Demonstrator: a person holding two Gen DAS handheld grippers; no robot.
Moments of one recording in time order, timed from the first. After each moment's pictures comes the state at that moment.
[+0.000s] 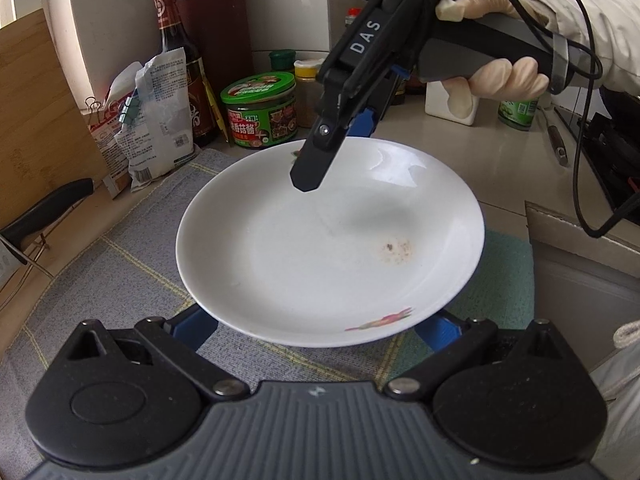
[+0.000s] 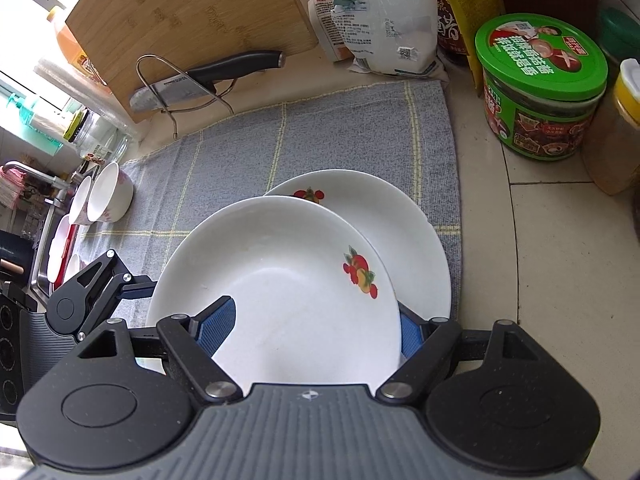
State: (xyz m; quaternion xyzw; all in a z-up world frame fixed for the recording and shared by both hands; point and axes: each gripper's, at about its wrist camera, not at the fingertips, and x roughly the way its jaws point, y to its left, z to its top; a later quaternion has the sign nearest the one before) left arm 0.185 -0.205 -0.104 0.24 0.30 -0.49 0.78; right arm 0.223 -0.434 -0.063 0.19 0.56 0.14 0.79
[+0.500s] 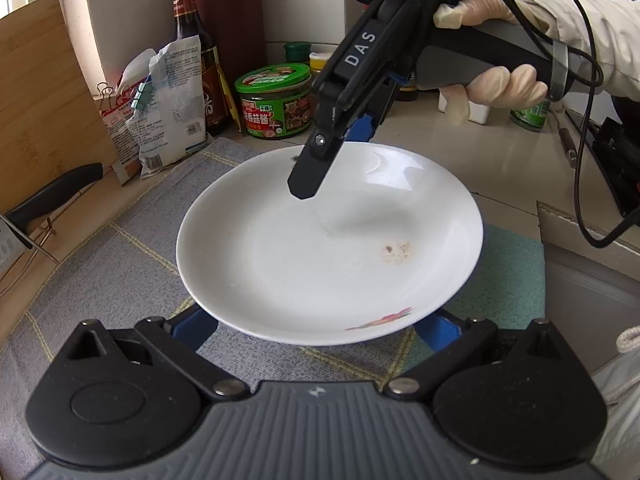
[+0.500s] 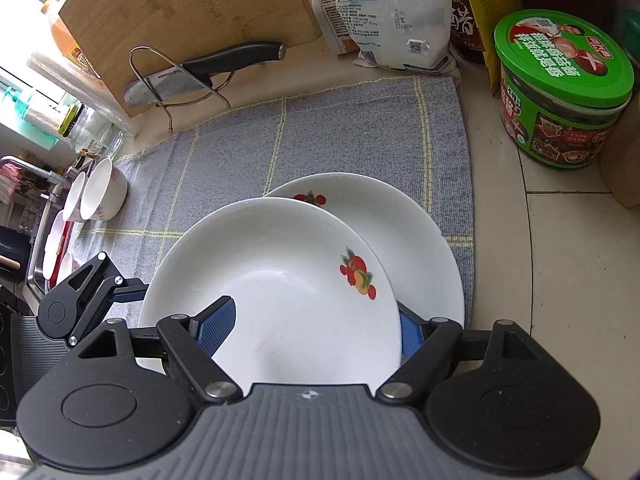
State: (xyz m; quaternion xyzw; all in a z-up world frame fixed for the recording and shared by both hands) left arm 0.191 -0.201 -0.108 0.23 0.31 -0.48 0.79; right arm 0.240 -0.425 -0.076 0.18 0.57 0.15 0.79
